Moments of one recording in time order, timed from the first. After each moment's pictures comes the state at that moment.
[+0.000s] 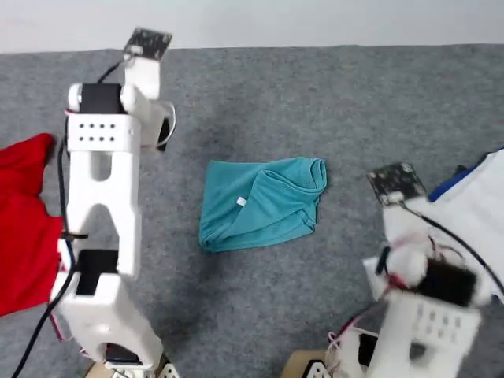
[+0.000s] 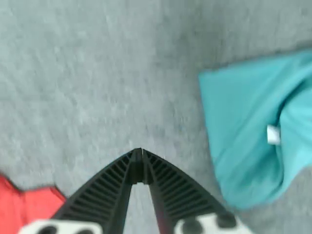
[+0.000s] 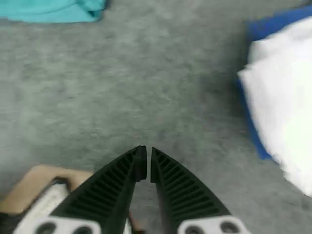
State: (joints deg) left arm -2.4 14.0 -24.9 99.3 -3.6; right arm 12.2 -51.4 34.0 100.0 30.1
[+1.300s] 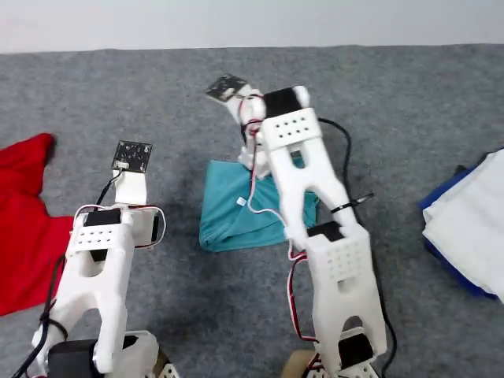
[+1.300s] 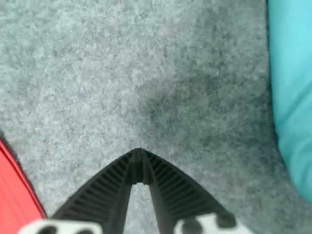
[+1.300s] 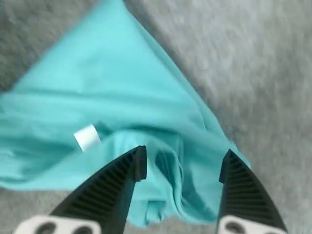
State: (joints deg) left arm -9.3 -19.5 54.5 48.7 -3.7; right arm -23.3 45.7 -54.7 98.5 27.1
